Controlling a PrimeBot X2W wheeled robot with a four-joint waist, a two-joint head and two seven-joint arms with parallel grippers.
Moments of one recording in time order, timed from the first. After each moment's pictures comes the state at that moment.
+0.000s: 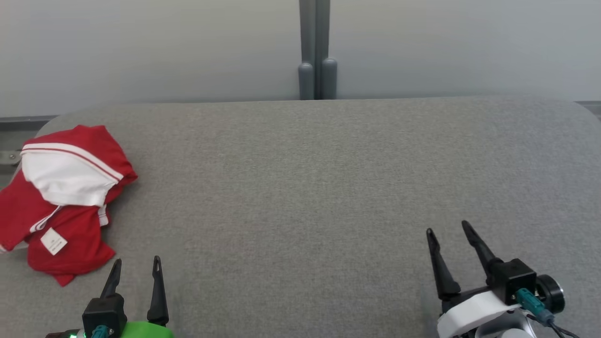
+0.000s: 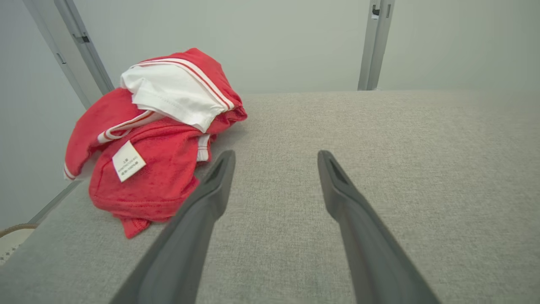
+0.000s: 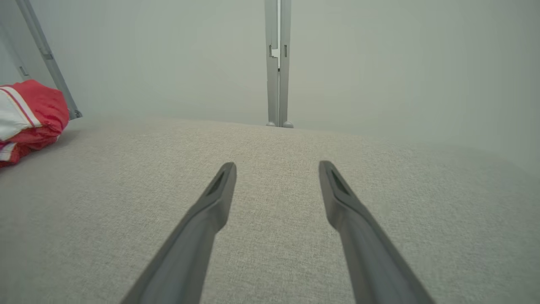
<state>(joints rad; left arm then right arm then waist) 0.03 0.05 0.06 0.30 -0.03 -0.06 -0.26 0.02 -0.05 0.06 0.17 0.04 0.13 -0.26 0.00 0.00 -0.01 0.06</state>
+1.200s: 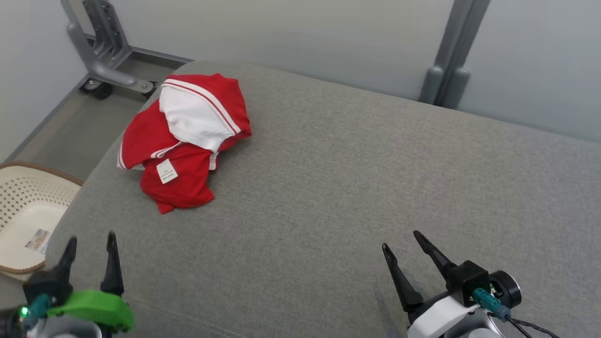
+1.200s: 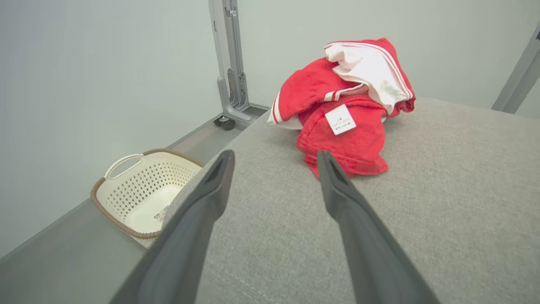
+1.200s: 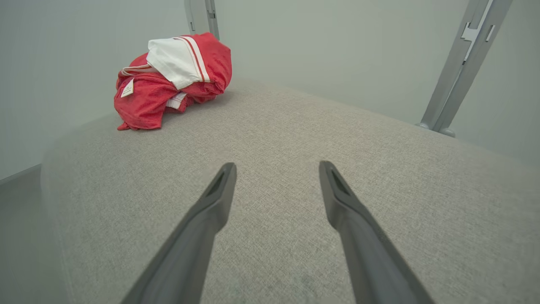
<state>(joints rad) -0.07 0.16 0.11 0.44 -0.18 -0.13 -0.26 -0.05 -0.08 0.28 0.27 0.10 0.13 -0.26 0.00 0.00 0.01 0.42</state>
